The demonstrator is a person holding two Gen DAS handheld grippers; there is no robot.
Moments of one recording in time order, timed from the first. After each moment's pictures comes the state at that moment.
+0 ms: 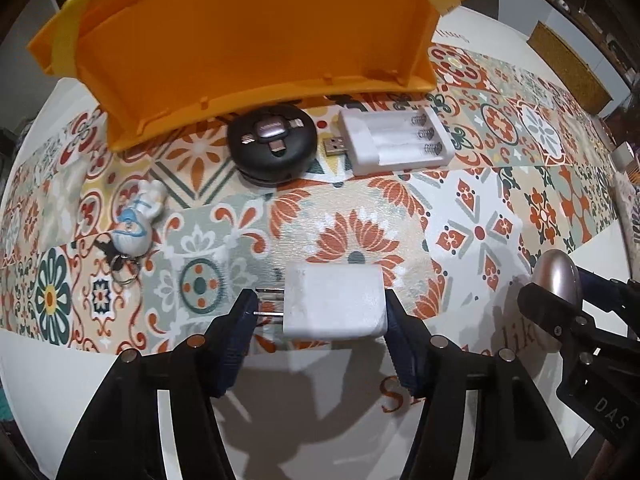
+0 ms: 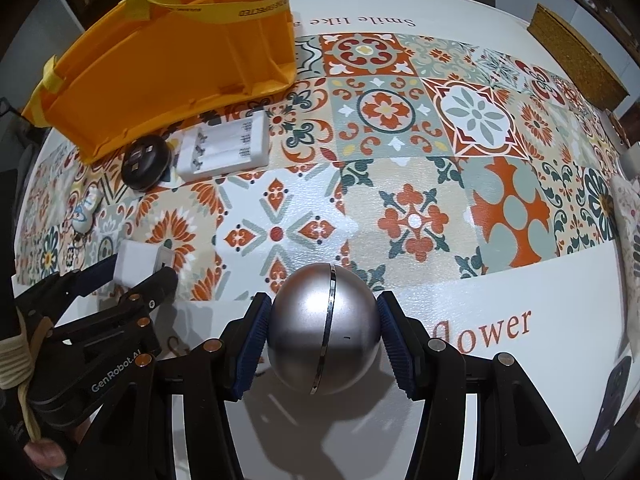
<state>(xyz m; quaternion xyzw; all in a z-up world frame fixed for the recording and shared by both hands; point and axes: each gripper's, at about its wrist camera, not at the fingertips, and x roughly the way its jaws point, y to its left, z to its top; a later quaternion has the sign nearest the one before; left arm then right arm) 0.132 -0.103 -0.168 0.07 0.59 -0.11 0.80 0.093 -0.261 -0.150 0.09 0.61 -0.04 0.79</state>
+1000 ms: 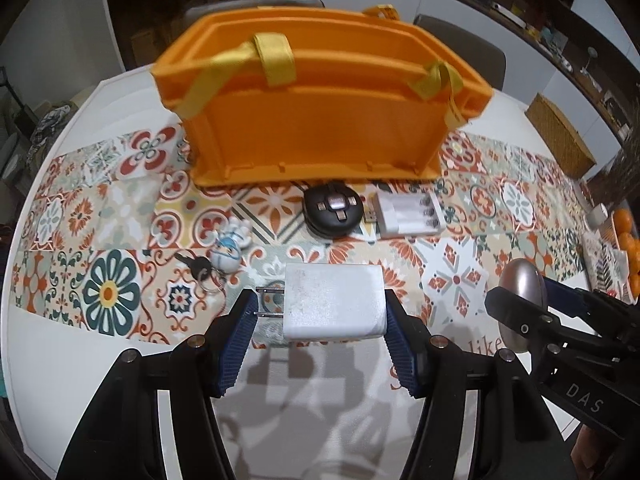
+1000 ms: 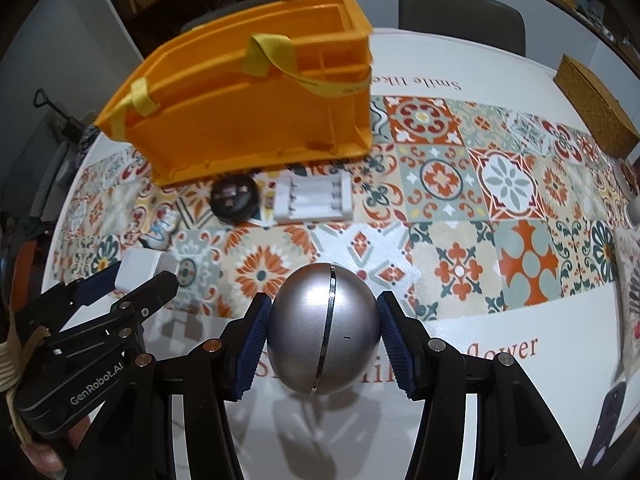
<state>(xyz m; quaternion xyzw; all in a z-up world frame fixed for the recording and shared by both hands) 0.118 -0.048 -0.090 0.00 0.53 -0.10 0.84 0.099 -0.217 -0.089 0.08 0.55 0.01 0.83</state>
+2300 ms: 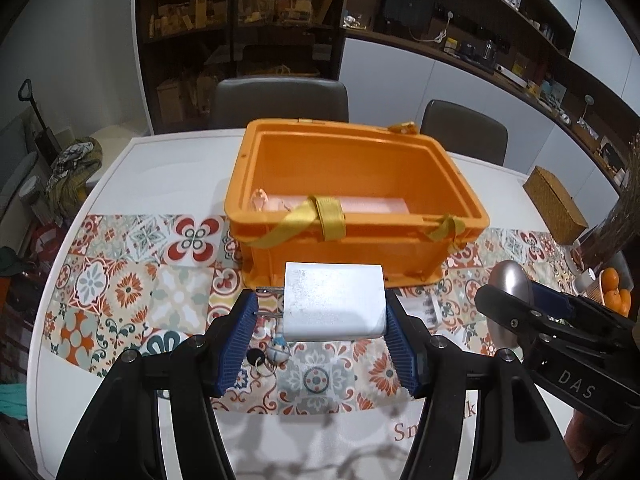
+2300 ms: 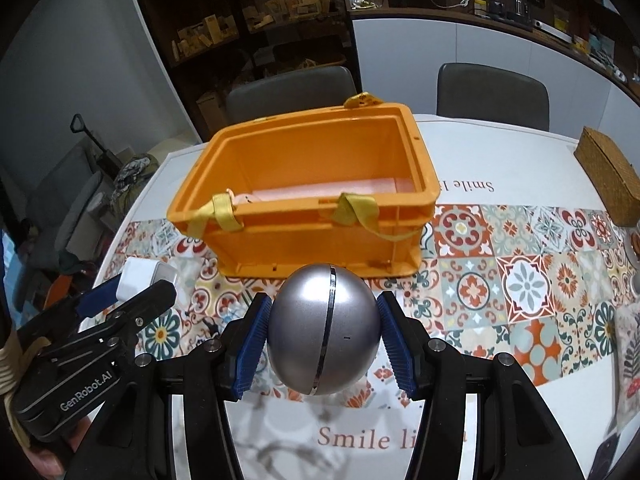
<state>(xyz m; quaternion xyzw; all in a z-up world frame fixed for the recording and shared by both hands) 0.144 -0.008 -0.001 -0.03 0.43 -0.09 0.90 0.138 -0.186 -0.008 0.08 0.46 0.05 0.88</state>
